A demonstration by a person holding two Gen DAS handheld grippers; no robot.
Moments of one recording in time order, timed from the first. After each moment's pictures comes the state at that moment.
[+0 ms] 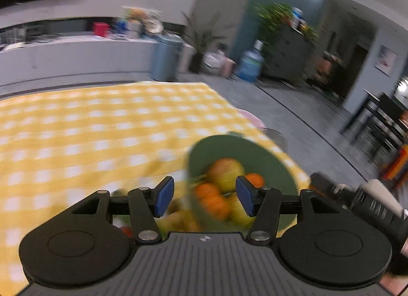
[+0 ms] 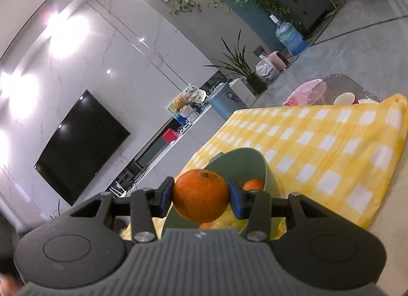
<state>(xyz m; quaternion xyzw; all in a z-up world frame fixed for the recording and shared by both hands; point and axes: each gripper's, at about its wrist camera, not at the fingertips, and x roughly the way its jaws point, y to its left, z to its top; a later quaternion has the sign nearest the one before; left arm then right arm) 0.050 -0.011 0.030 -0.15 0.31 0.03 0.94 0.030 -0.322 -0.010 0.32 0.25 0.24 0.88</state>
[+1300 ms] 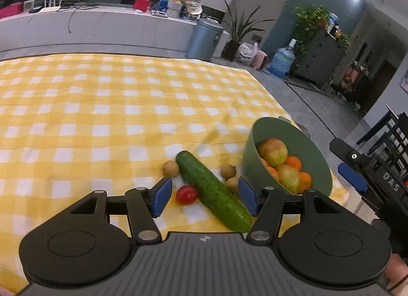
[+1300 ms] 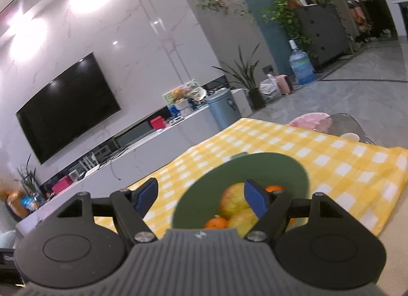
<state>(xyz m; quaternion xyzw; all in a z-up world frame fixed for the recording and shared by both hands) 0.001 0.054 0.021 -0.22 0.35 0.08 0.91 -0.001 -0.239 0.029 0.18 0.22 0.24 0.93</state>
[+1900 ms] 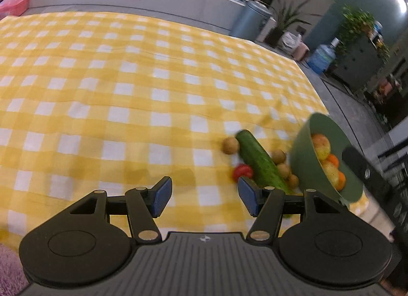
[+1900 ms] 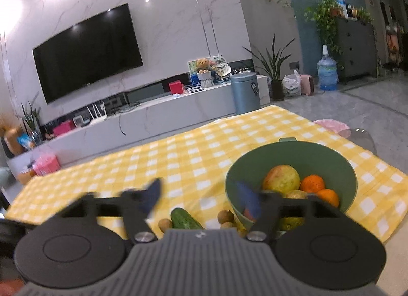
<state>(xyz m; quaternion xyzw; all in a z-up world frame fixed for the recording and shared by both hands) -0.027 0.109 0.001 -0.28 0.40 0.15 0.86 -0.048 -0.153 0.032 0.03 0.23 0.27 0.94</state>
